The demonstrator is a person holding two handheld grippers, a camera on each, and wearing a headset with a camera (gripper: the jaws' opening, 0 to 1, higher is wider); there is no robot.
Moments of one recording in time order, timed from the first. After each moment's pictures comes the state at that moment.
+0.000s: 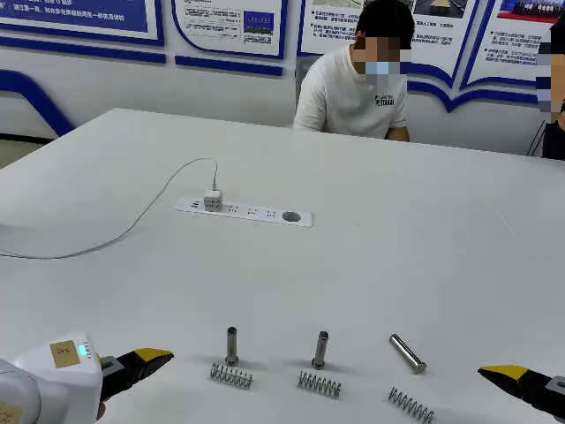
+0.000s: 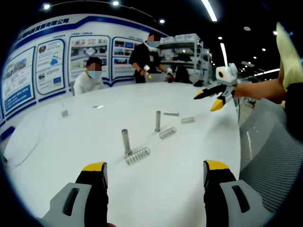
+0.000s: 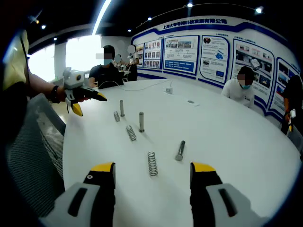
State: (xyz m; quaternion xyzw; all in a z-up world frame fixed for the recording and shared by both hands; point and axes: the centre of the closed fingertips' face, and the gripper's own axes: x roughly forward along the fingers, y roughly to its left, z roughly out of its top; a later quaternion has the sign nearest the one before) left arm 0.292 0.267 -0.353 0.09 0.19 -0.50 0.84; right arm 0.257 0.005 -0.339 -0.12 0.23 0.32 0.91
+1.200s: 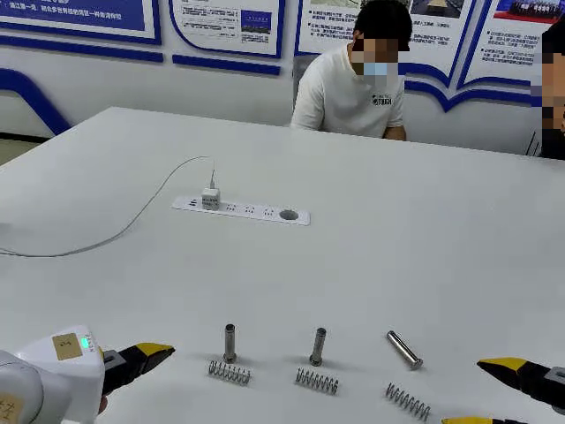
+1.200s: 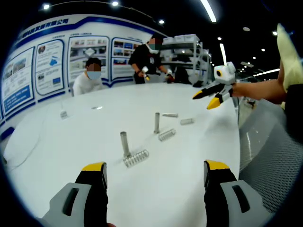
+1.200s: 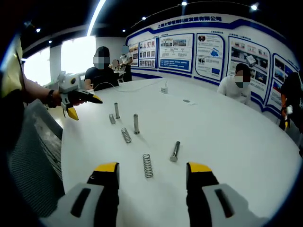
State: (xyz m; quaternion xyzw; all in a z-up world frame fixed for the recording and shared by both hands) left arm 0.292 0.263 -0.352 0.09 0.19 -0.51 0.84; right arm 0.265 0.000 -0.332 -0.11 0.24 0.30 0.92
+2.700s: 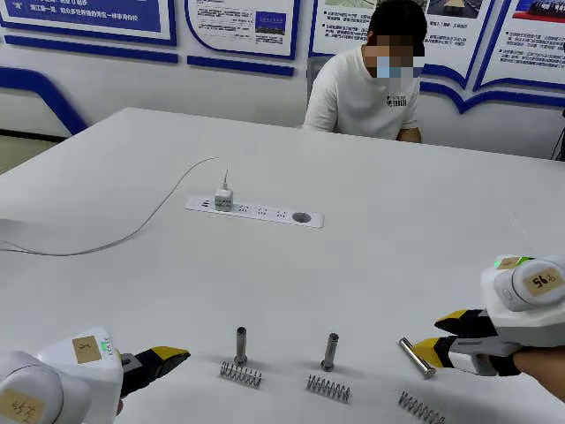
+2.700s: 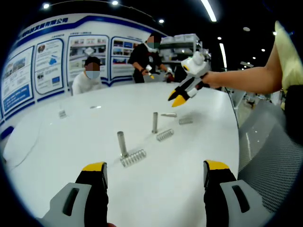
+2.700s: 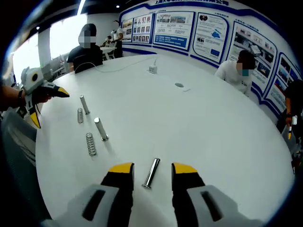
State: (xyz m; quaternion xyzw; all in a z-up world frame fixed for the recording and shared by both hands) left arm 0.290 0.259 -0.352 0.09 0.19 -0.51 0.83; right arm 0.365 0.007 -0.356 -0.16 0.35 0.26 0.89
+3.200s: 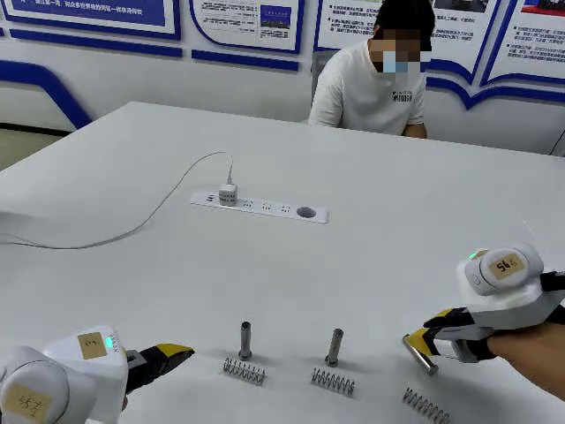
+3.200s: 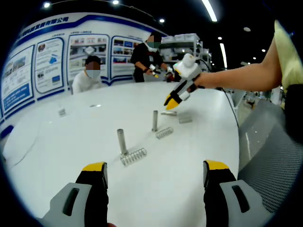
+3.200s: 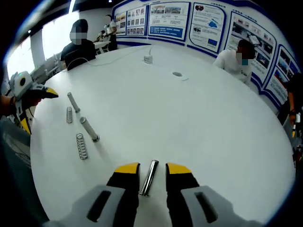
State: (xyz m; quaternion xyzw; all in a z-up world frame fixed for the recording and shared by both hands) left arm 0.289 0.260 -0.356 0.09 0.20 -0.51 0.83; right arm 0.380 0.011 -0.381 -0.15 0.39 0.24 0.88
